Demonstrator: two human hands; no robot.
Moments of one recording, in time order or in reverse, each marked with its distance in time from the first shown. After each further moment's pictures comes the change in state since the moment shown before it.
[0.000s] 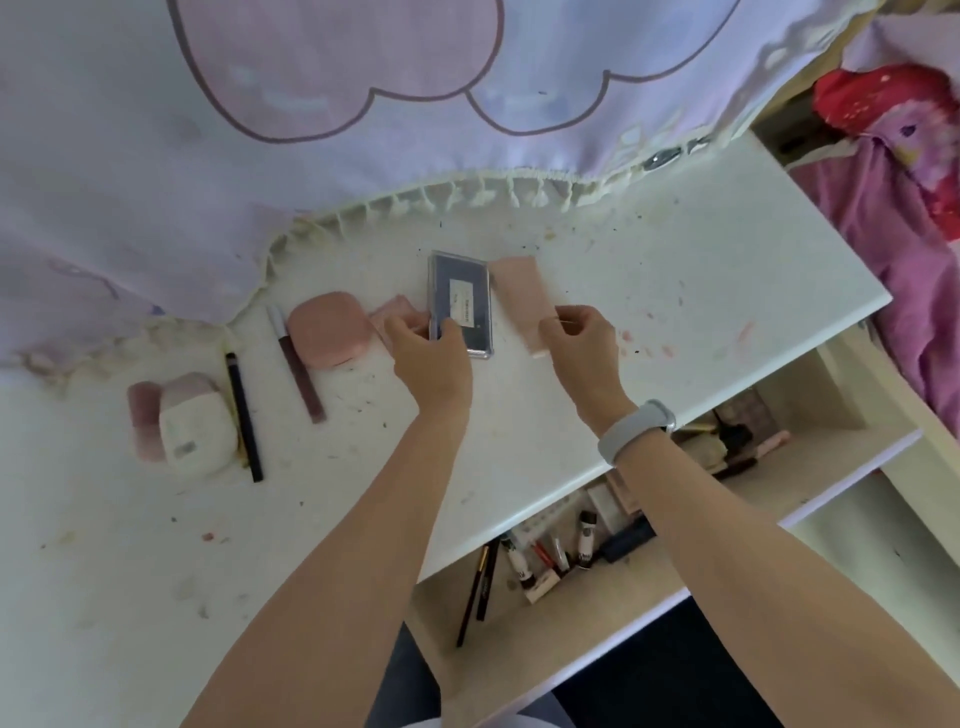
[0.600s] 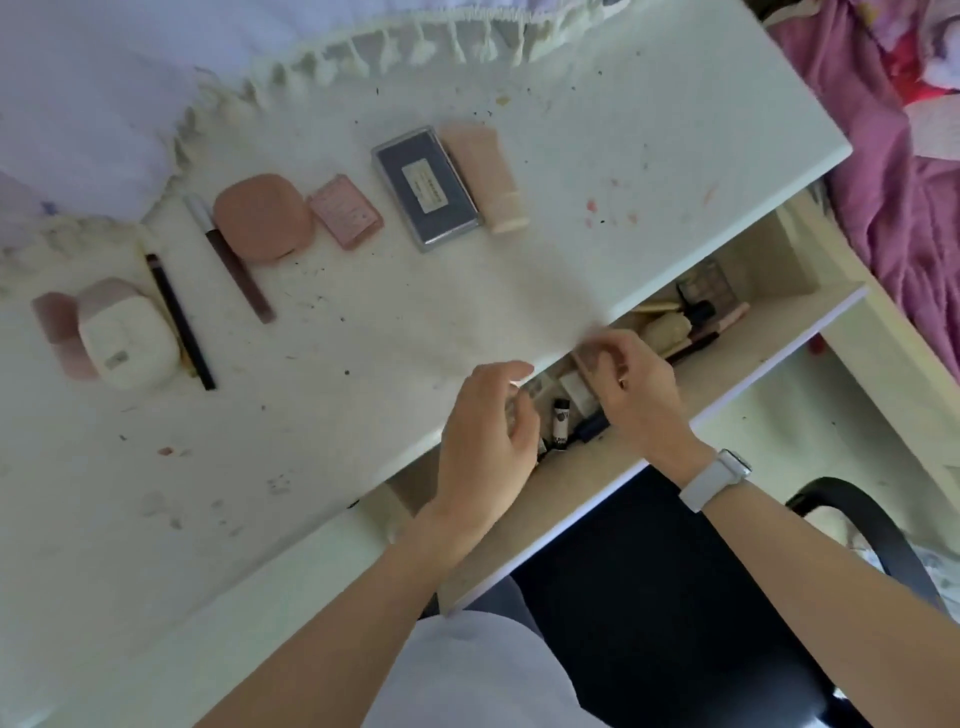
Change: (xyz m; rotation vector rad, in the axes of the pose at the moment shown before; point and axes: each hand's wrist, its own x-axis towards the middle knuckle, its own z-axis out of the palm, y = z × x) left_hand -0.135 -0.077 -0.075 0.428 -0.661 0.560; right_hand -0.116 0.097 -0.090 -0.432 -0.081 -0.223
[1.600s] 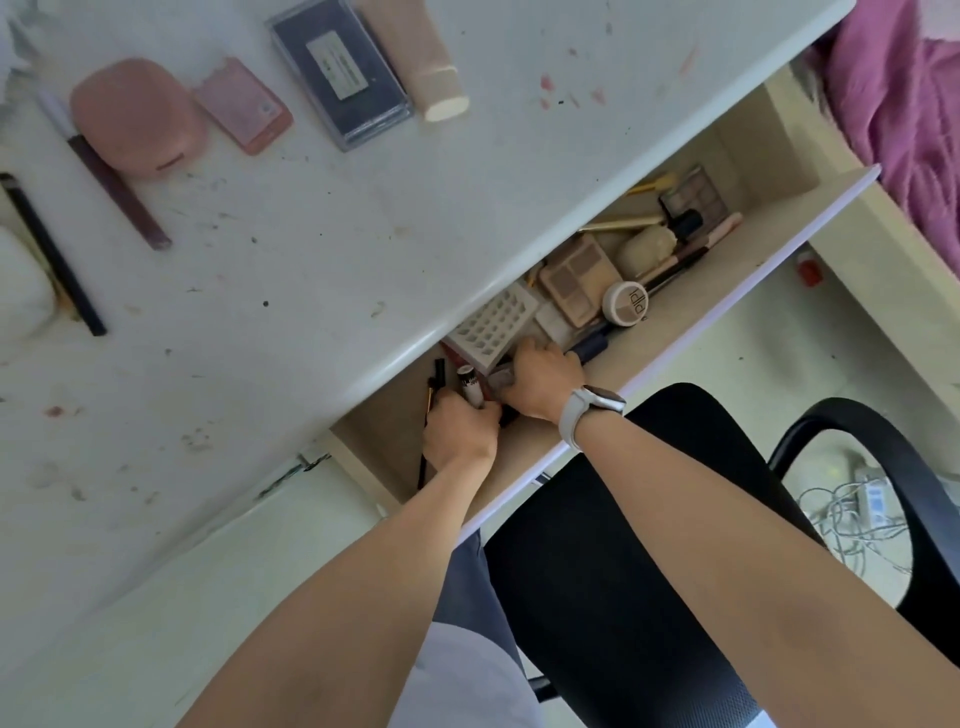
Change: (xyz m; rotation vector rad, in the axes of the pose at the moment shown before) left_hand -0.027 -0.083 0.091 0.225 -0.163 -0.845; right_hand -0.013 0.047 0.097 -0.591 -0.520 0.241
